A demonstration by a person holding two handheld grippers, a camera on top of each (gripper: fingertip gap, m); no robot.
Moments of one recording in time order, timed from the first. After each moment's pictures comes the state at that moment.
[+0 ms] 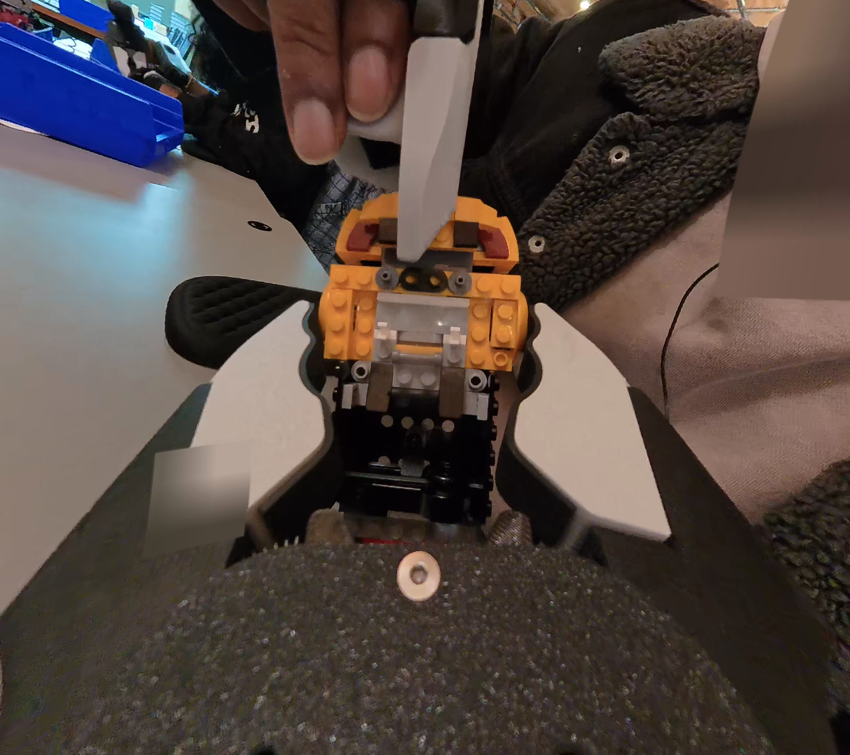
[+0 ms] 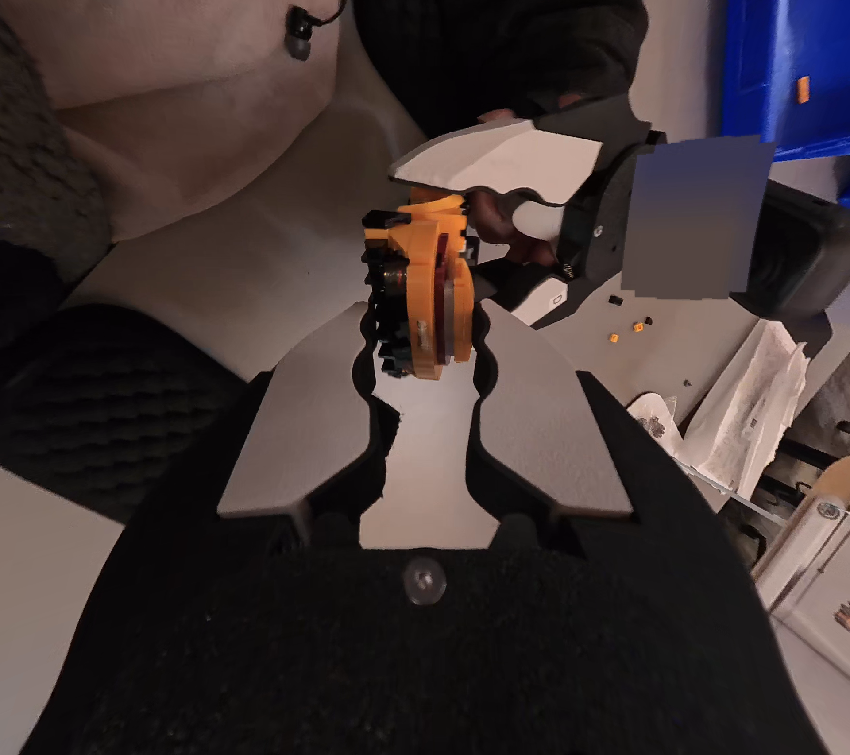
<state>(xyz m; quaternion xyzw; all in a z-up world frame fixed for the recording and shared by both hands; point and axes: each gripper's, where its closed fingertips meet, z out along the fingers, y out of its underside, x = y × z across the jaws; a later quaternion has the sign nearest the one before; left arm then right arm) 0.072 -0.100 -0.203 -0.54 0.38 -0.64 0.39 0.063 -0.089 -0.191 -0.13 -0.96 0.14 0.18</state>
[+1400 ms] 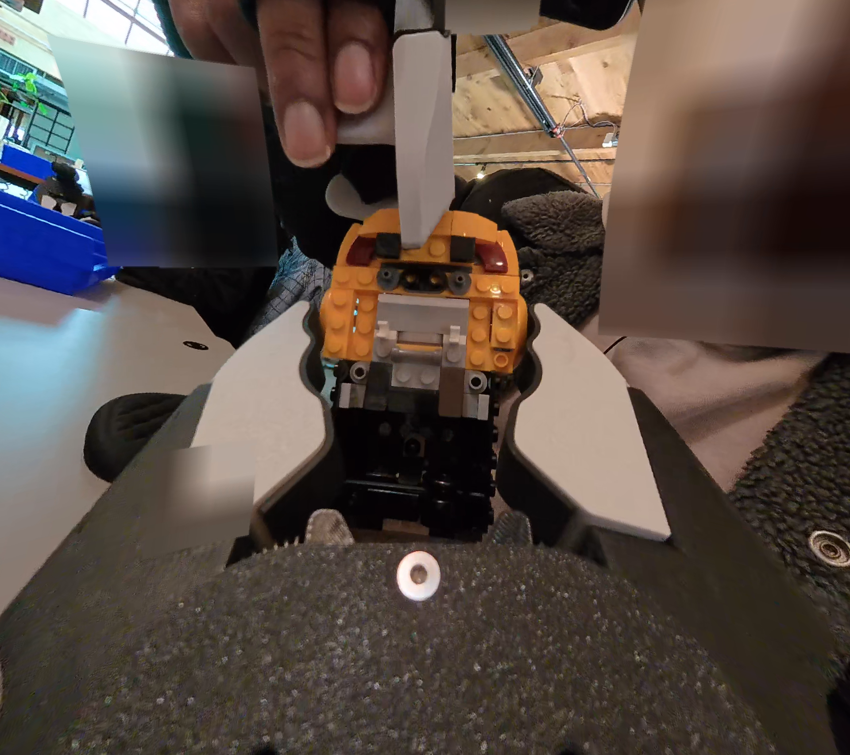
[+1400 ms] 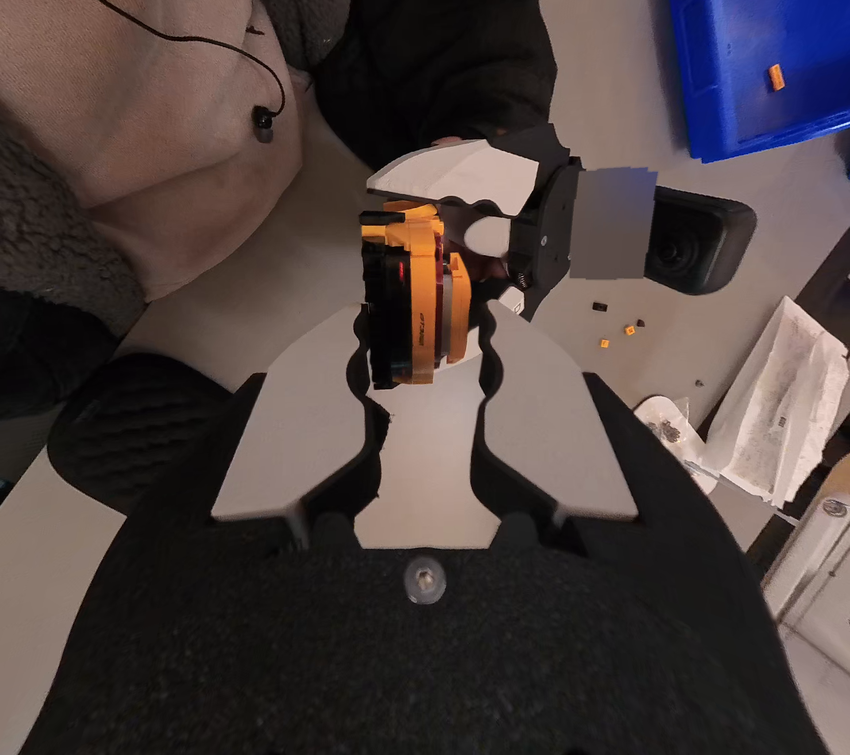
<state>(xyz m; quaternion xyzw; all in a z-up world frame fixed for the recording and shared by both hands) 0.041 -0.102 -0.155 -0.42 0.29 -0.75 0.43 0.027 -0.092 -0.149 -0.19 -0.95 0.18 0.15</state>
